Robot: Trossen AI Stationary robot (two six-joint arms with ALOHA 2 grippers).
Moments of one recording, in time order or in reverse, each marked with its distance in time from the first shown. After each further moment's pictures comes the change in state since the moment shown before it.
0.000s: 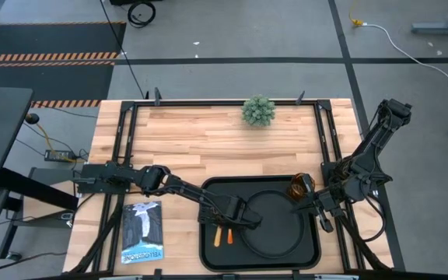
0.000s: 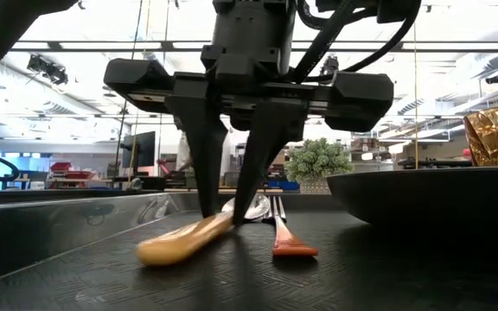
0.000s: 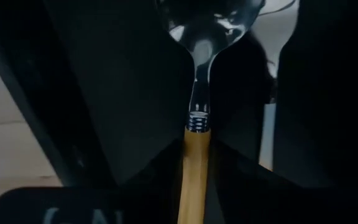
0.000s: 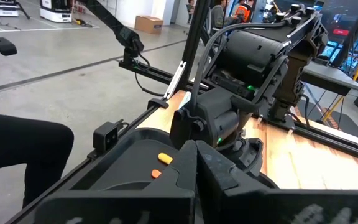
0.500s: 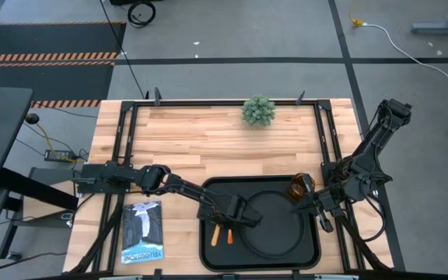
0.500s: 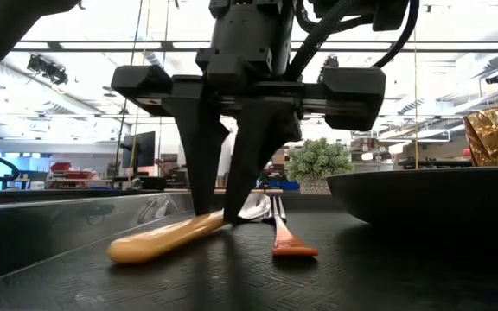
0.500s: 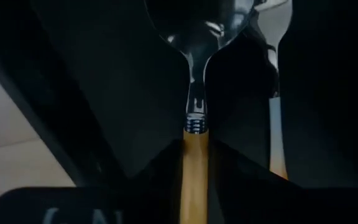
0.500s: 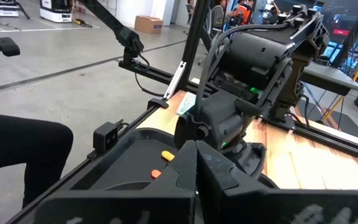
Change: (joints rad) left arm 0.003 0.000 0.000 -0.027 0.028 0.141; right arm 0.000 0.000 0.000 0.000 0.000 0.000
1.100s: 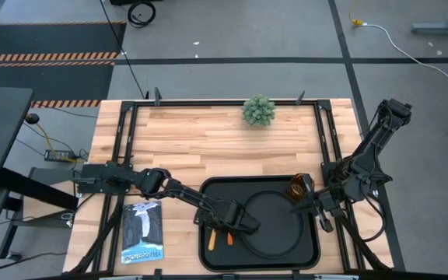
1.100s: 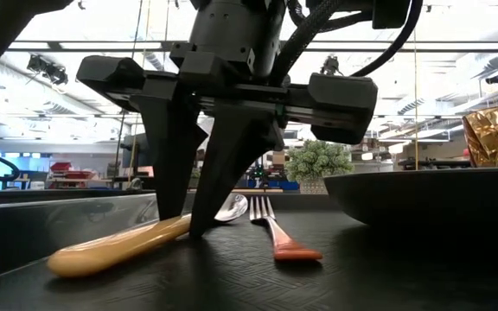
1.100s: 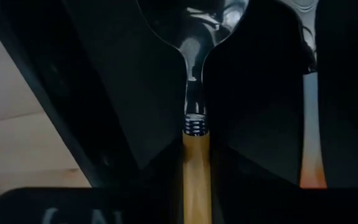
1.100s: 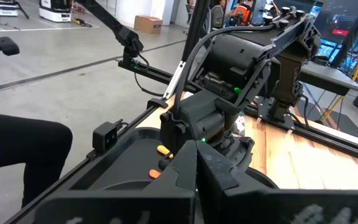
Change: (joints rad) left arm -0.032 0.022 0.002 -0.018 -0.003 -0.072; right arm 0.000 0.000 0.000 0.000 0.005 -0.003
